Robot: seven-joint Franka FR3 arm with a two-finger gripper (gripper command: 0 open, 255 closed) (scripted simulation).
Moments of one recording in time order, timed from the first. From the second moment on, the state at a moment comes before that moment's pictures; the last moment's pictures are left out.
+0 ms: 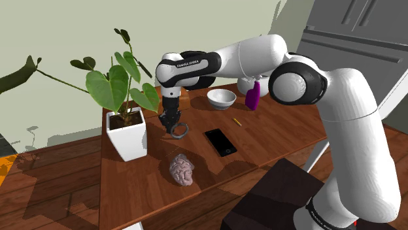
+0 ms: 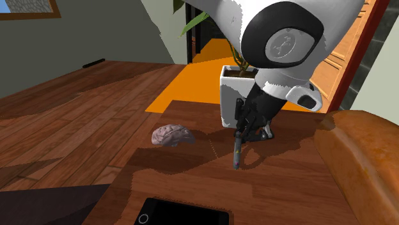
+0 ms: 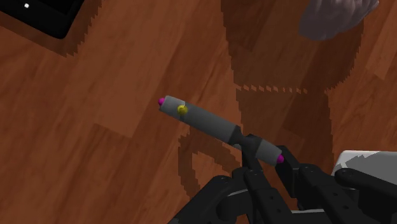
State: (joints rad) arm 0.14 0.64 0.13 -1.36 0.22 1.82 -0.11
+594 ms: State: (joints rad) arm 0.14 0.62 0.13 -1.30 0.22 1.74 -0.10
